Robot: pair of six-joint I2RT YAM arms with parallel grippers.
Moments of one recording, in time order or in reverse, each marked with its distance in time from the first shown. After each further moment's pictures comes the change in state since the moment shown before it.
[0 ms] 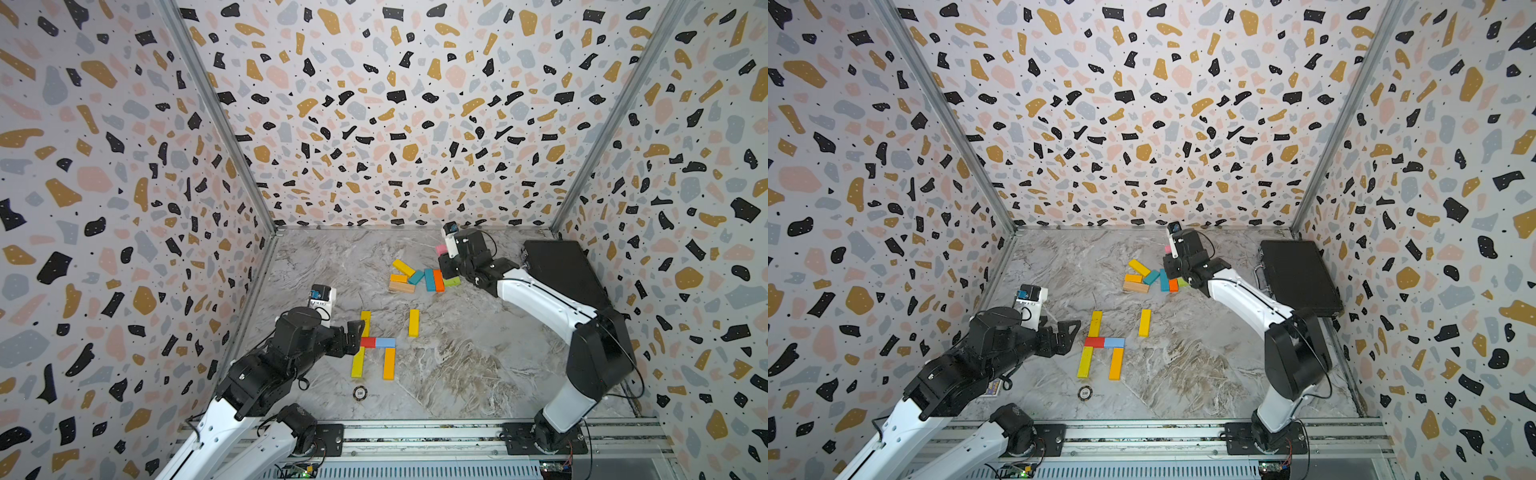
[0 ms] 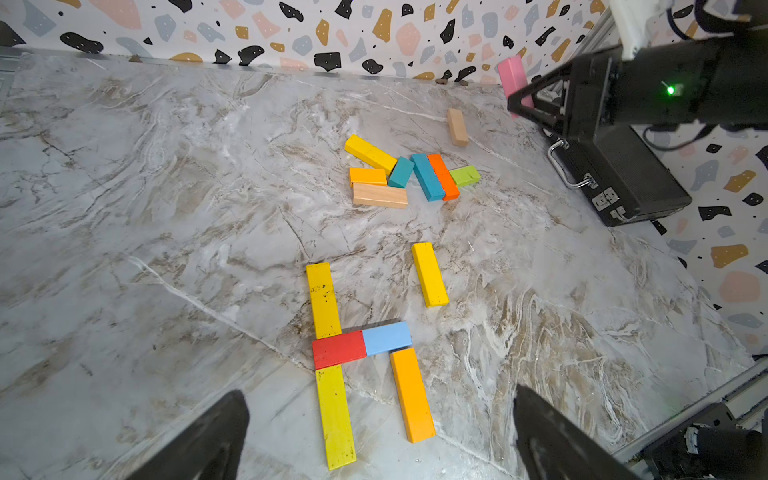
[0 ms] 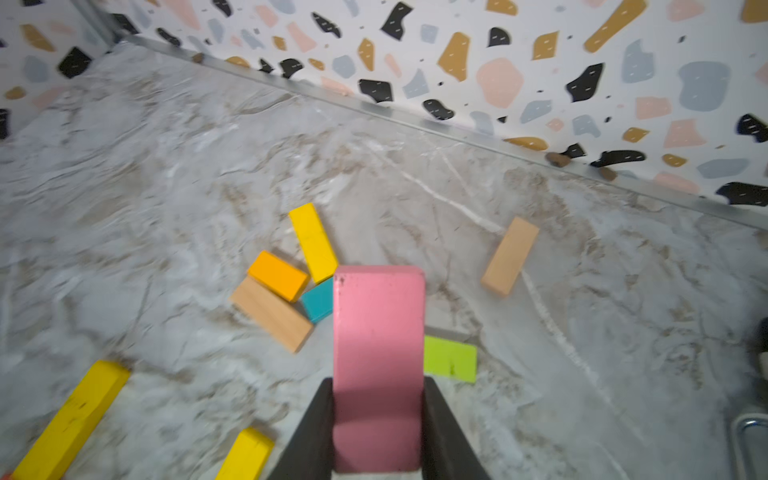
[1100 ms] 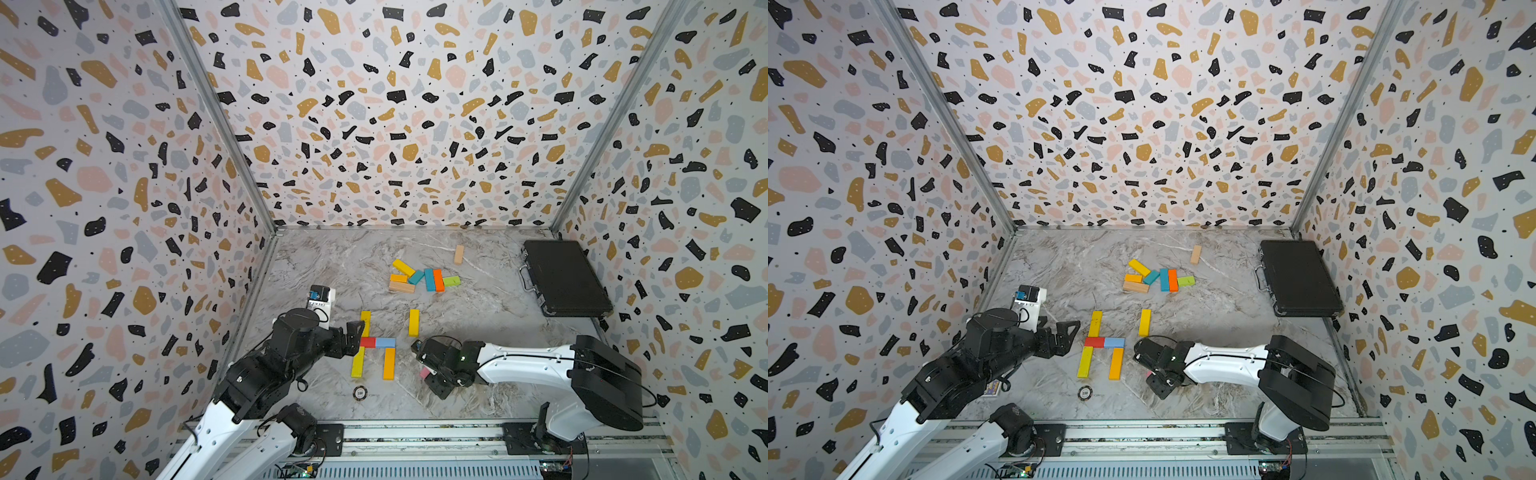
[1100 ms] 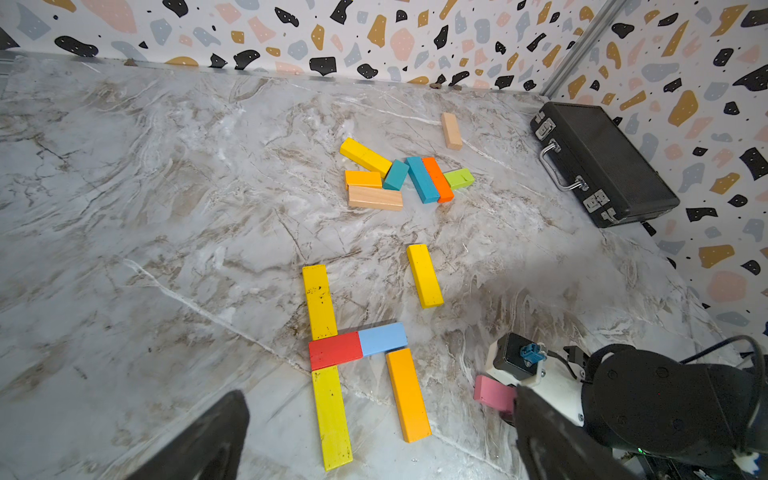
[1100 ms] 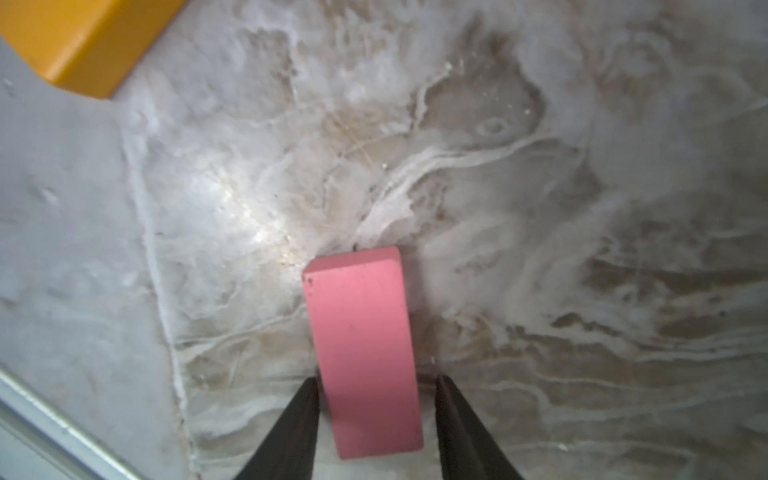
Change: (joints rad) left arm 0.001 -0.016 -0.001 0.000 0.008 0.000; right arm 0.539 -0.064 -0.446 -0.259 0.000 0.167
